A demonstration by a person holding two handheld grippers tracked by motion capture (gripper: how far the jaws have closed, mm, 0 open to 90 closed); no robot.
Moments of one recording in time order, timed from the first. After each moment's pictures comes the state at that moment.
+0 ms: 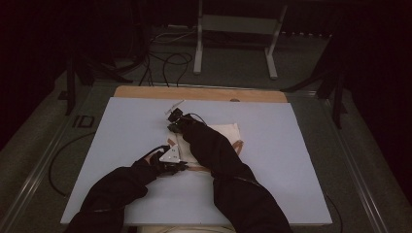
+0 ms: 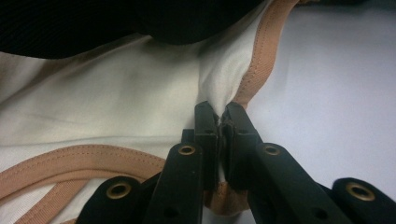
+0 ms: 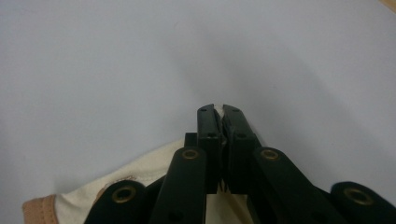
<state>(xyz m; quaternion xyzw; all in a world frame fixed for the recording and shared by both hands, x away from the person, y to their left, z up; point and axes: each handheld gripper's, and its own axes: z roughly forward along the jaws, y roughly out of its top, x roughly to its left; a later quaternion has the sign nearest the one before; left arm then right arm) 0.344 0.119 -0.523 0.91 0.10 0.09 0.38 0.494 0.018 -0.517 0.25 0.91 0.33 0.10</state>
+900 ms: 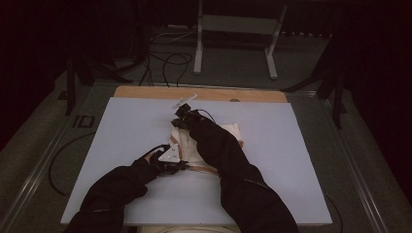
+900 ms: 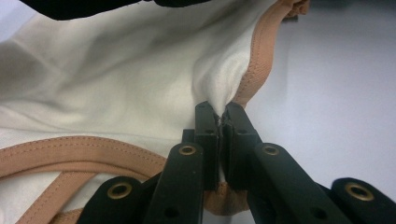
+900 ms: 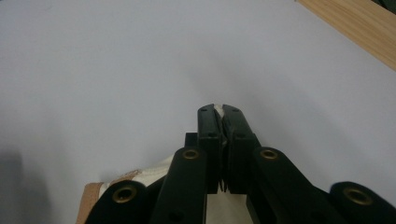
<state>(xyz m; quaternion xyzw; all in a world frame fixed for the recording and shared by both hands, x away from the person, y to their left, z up) 0.341 0.117 -0.515 0.91 0.09 0.09 0.39 0.487 -0.009 -0.486 0.25 0.89 0.38 0.09</state>
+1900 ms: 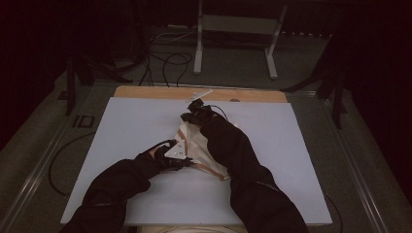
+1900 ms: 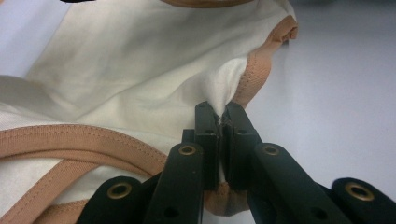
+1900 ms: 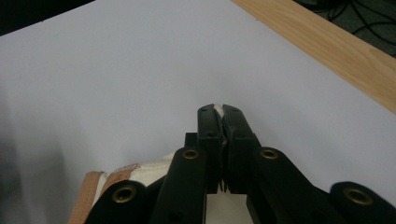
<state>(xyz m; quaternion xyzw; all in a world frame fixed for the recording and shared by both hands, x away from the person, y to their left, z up) 0.346 0.100 -0.489 0.92 0.06 0.10 0.37 0.483 -0.047 -0.459 0.28 0.86 0.41 0.09</state>
